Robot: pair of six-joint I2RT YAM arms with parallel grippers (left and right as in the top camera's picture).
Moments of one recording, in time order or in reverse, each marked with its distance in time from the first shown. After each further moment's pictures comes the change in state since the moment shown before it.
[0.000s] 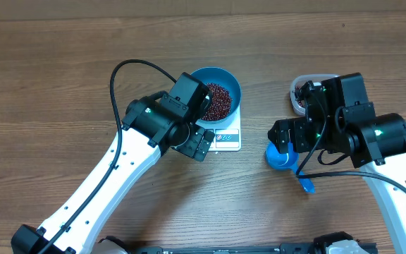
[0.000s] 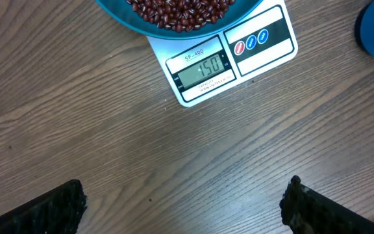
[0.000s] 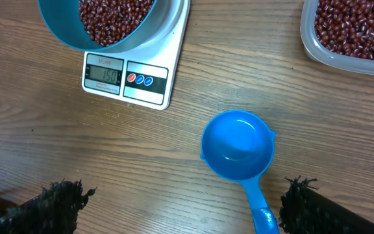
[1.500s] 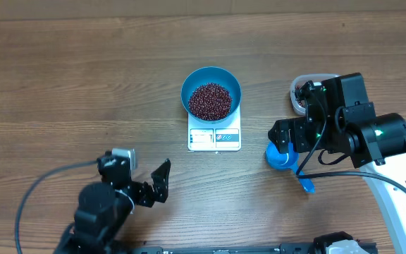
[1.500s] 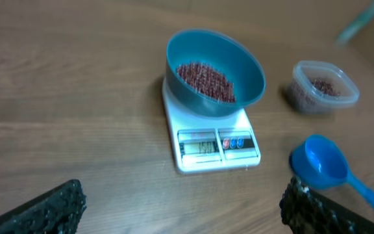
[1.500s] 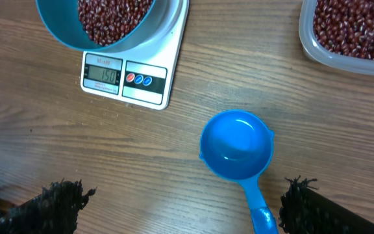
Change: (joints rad) left arm 0.249 -1.165 -0.946 0.631 0.134 -0.227; right arm 0.000 0.000 0.000 -0.002 0.004 0.000
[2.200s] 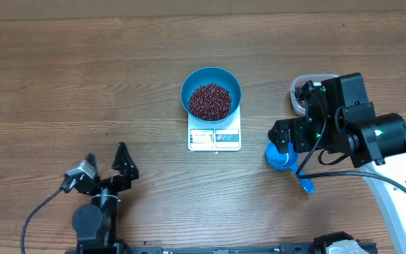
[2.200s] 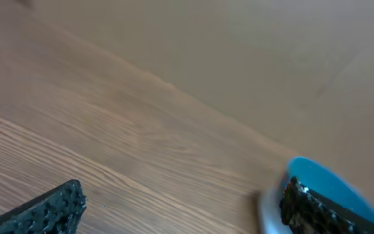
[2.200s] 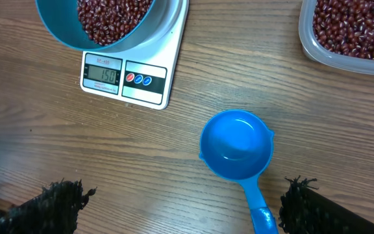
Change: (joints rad) left arm 0.411 -0.323 -0.462 0.486 -0.084 -0.156; right arm 0.000 0.000 0.000 0.000 0.001 0.000
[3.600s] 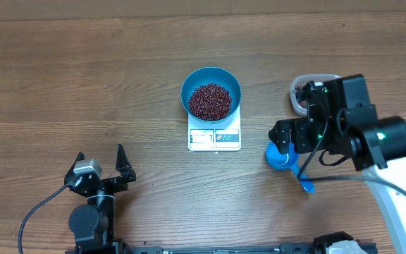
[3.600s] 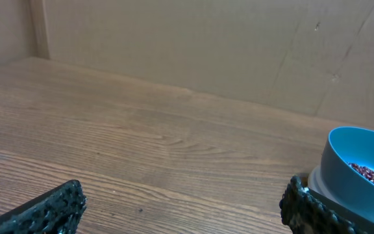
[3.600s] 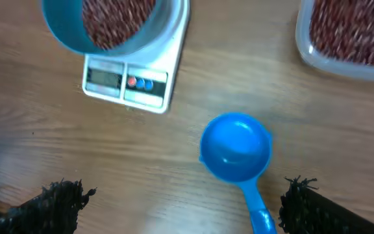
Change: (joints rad) left arm 0.072 0.000 0.000 0.001 0.039 0.325; right arm 0.000 -0.028 -0.001 0.010 0.002 0.000
